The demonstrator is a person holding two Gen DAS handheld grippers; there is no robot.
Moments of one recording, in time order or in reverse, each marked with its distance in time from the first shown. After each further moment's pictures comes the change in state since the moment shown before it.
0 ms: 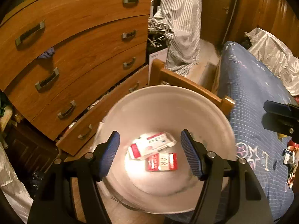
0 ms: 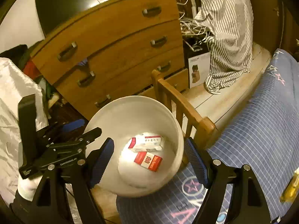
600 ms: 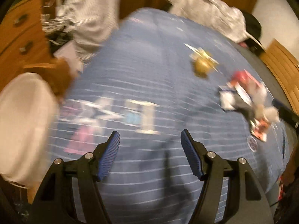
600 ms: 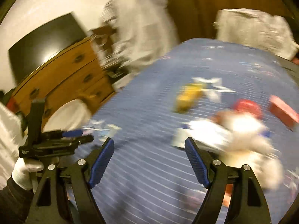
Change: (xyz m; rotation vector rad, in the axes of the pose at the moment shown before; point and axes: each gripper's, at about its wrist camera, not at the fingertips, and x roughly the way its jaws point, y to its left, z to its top) left arm 0.014 -0.284 -0.119 0.380 0.129 -0.385; right arm -0.267 -0.219 -0.345 0.365 -0.351 -0.386
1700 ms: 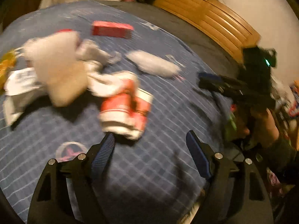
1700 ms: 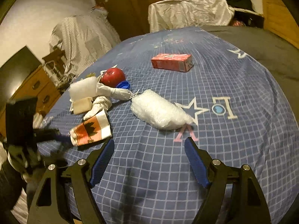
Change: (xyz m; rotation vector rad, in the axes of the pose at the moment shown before) left arm 0.062 -0.269 -0.031 0.522 0.168 -0.561; right arm -0.115 -0.214 -0.133 0.197 0.020 -0.169
